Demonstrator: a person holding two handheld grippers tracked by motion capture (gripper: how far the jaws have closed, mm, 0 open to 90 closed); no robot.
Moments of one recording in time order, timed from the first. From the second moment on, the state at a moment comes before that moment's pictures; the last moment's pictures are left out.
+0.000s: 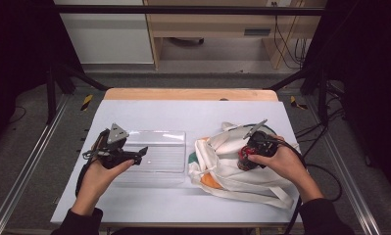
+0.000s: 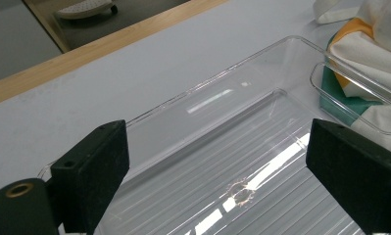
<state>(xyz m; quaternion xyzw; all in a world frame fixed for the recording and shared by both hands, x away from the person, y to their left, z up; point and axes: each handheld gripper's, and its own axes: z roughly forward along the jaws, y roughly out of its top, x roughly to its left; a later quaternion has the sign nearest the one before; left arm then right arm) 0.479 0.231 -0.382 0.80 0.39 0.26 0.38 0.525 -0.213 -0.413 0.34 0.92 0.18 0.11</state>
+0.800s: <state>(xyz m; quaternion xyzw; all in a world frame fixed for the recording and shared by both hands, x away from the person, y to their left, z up) 0.480 0.240 -0.380 0.79 0.40 0.26 0.38 0.525 -0.208 -0.410 0.33 0.92 0.18 0.11</state>
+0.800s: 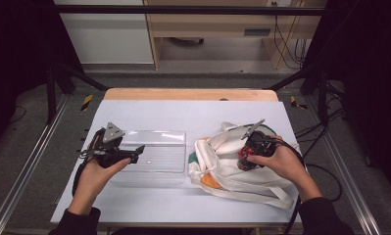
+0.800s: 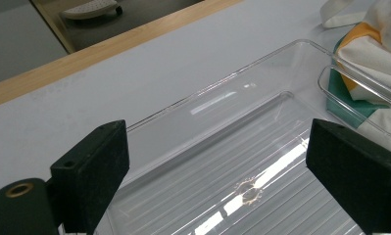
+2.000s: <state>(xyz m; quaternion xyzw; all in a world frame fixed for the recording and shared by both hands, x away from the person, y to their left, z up) 0.482 0.261 -0.379 0.78 0.42 0.27 0.38 0.492 -0.189 -0.328 0.32 0.91 0.20 0.17</state>
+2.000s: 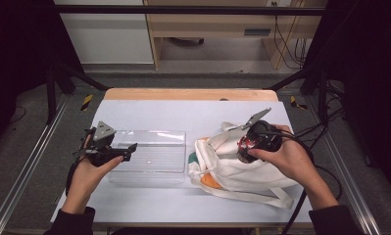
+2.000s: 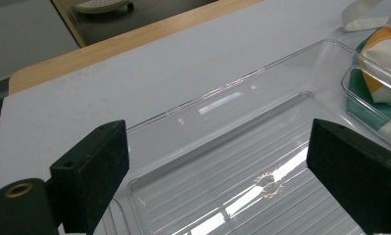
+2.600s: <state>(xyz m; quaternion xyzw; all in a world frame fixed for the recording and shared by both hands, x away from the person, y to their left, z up) 0.485 0.278 -0.379 0.77 0.44 0.28 0.38 0.503 -0.172 -0.310 0.28 0.92 0.21 0.15</state>
